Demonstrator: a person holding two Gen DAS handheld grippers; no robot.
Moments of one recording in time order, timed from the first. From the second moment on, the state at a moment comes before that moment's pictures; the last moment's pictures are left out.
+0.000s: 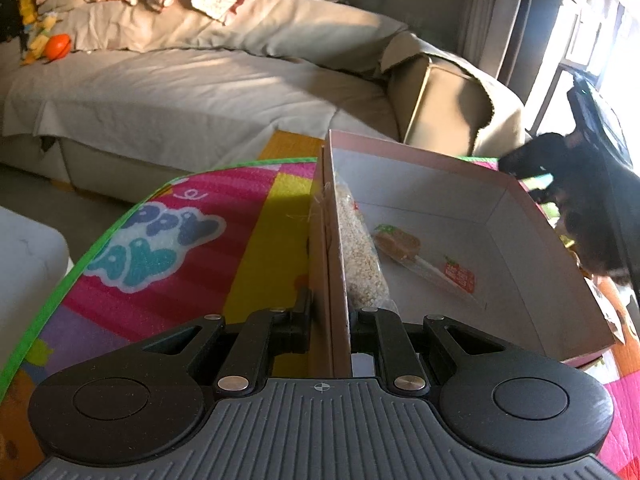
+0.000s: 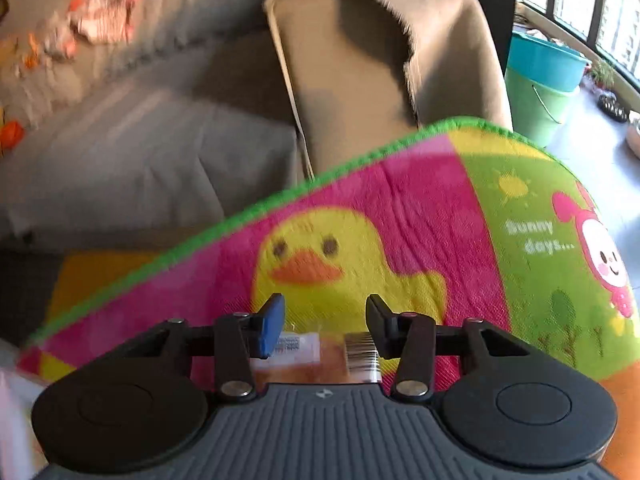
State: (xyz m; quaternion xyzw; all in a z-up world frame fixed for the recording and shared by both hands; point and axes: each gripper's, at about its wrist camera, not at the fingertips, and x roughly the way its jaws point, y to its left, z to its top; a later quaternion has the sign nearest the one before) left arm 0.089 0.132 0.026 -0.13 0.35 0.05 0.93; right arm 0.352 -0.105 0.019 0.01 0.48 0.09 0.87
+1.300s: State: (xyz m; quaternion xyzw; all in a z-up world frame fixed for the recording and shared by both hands) left arm 0.088 0.132 0.025 -0.13 0.35 0.05 0.92; right arm 0.000 -0.177 0.034 0.01 0.43 0.28 0.86
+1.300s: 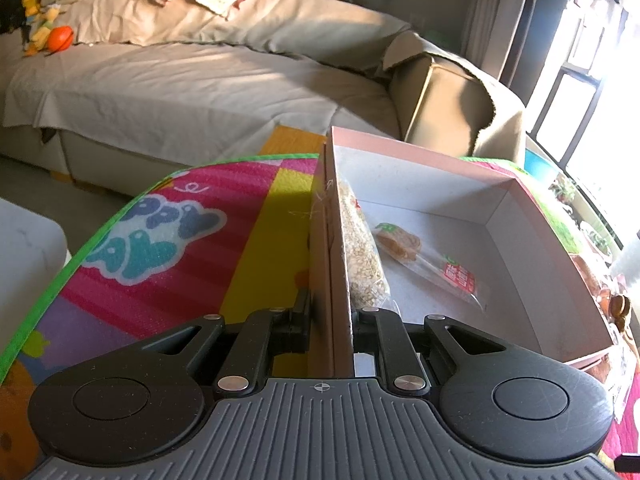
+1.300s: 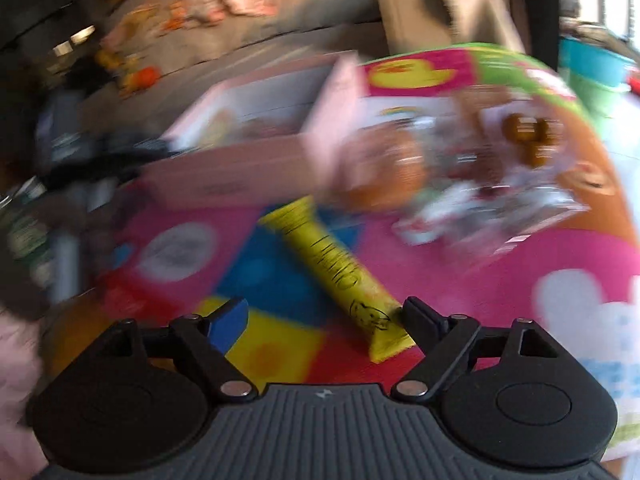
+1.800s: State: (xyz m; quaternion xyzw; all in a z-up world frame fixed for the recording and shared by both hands) left arm 0.095 0.129 0.025 -0.11 0.36 0.05 0.93; right arm 0.017 -0.208 0.012 0.07 0.41 0.12 0.90
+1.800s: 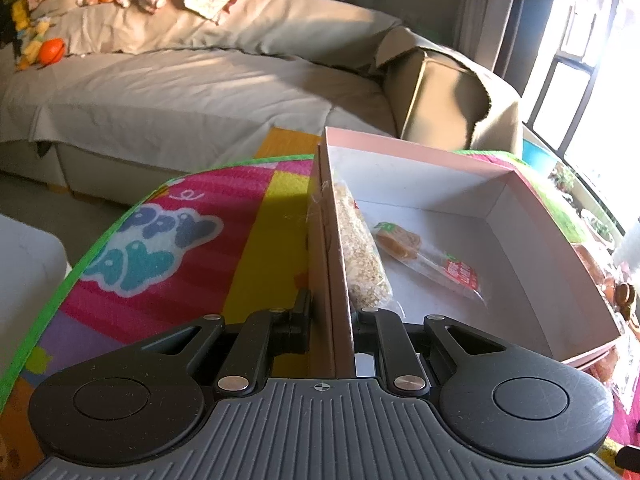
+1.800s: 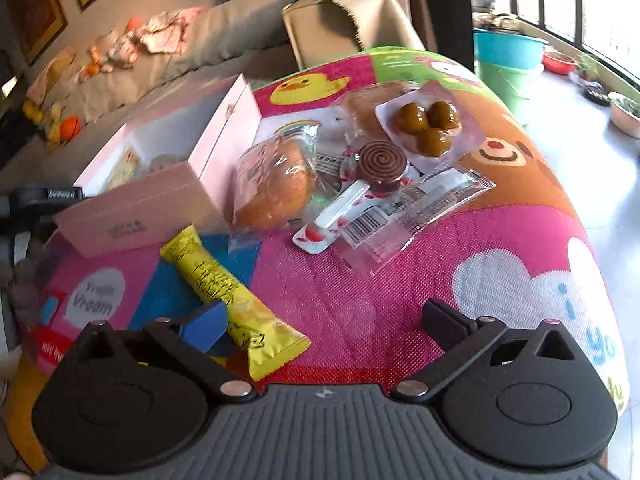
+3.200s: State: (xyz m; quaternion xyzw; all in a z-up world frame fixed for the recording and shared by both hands) left arm 0.075 0.122 0.047 -0.06 0.34 0.03 0.94; right arm 0.008 -0.113 0.021 -0.12 0.41 0.27 0.86
